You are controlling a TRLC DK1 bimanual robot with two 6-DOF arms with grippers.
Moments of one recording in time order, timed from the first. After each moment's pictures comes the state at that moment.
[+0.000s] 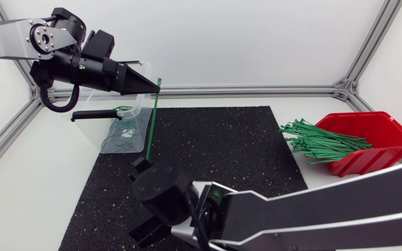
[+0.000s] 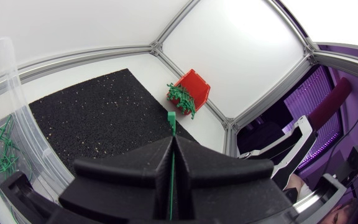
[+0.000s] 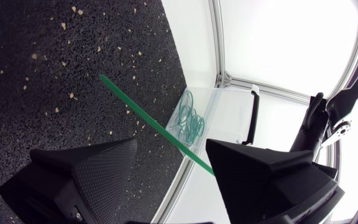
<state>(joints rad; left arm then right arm) -0.12 1.79 1.49 -0.74 1.11 0.27 1.18 1.80 0.84 0.42 0.41 -1.49</state>
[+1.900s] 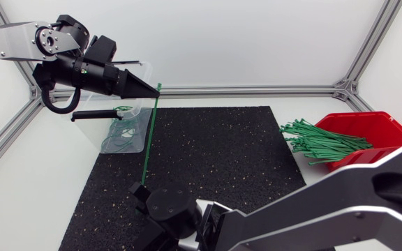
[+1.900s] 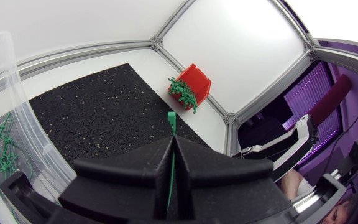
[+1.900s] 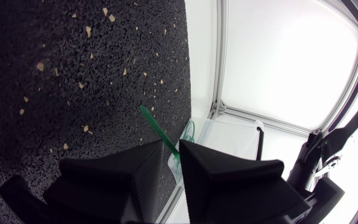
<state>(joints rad) -0.11 1.82 1.50 -0.80 1.11 0.35 1.17 1.99 0.76 0.76 0.27 -1.64</state>
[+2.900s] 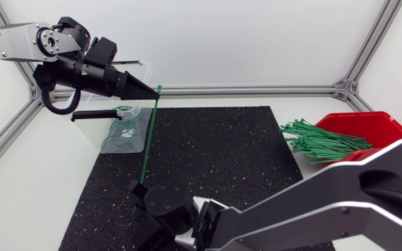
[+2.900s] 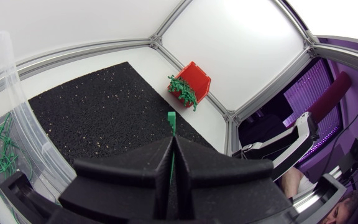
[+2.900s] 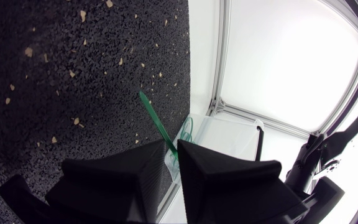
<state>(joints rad) -0.11 1.83 1.50 -0.82 1.11 0.38 1.16 2.01 0.79 0.77 0.29 -1.68</state>
